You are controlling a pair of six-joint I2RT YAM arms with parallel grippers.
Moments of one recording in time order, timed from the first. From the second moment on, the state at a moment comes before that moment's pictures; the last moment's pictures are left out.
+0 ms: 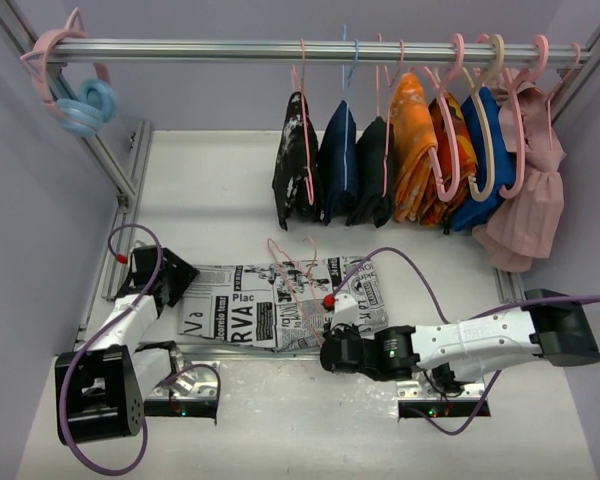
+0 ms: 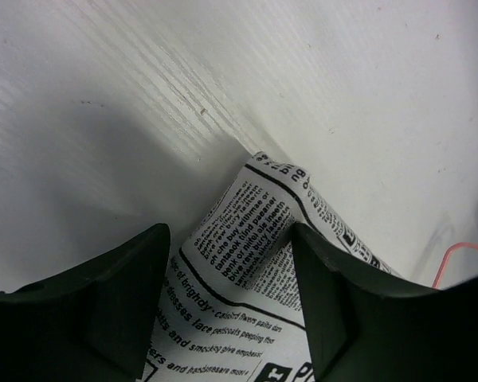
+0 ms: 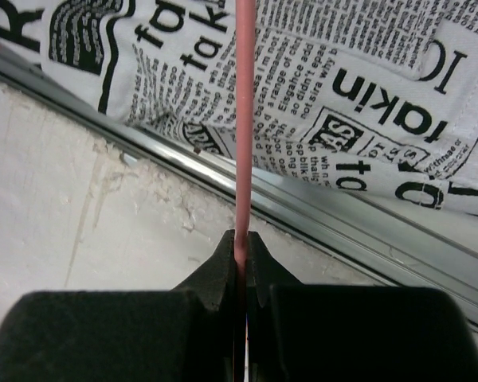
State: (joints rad) left arm 0.19 1.01 0.30 -0.20 0.03 -0.82; right arm 1.56 1.18 0.51 -0.34 0.54 1.09
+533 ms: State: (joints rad) left arm 0.19 0.75 0.27 -0.27 0.20 -0.80; right arm 1.57 1.44 0.63 -0.31 0.60 1.26
